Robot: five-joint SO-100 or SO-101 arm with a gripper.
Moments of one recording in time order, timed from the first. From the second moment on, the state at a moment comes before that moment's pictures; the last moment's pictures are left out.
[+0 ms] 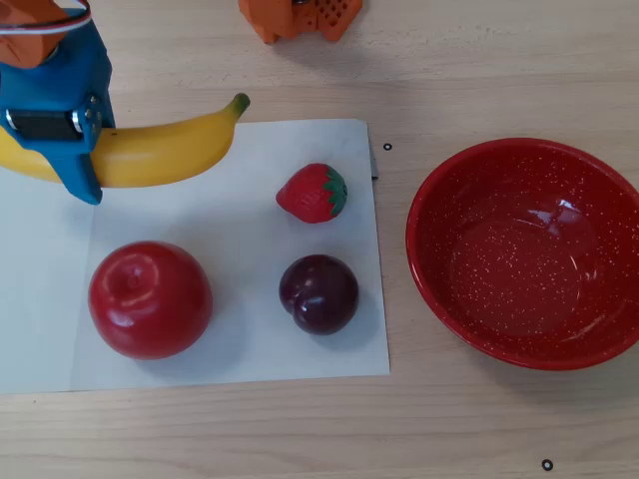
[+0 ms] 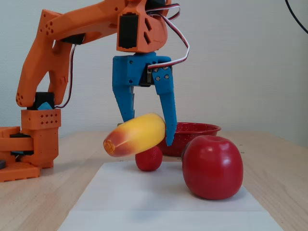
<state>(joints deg) -31.2 67.9 50.5 102.9 21.7</state>
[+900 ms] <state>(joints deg) 6.5 85.3 48.8 103.2 0.4</state>
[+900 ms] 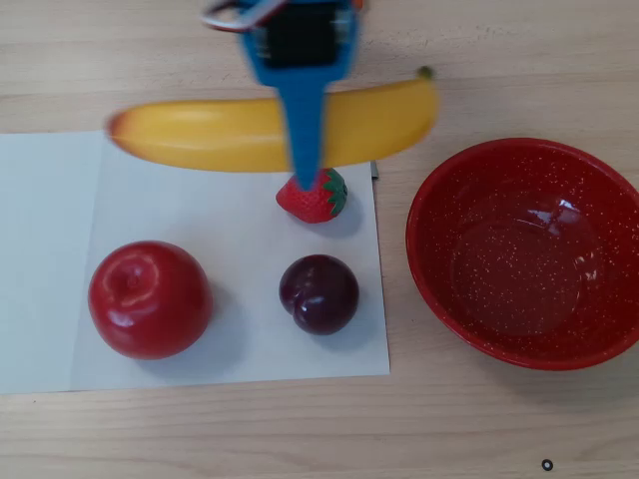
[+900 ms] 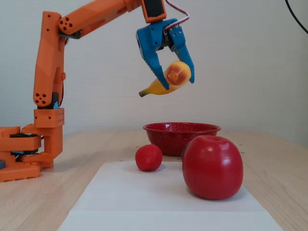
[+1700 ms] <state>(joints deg) 32.7 83.8 67.8 78.9 -7.2</state>
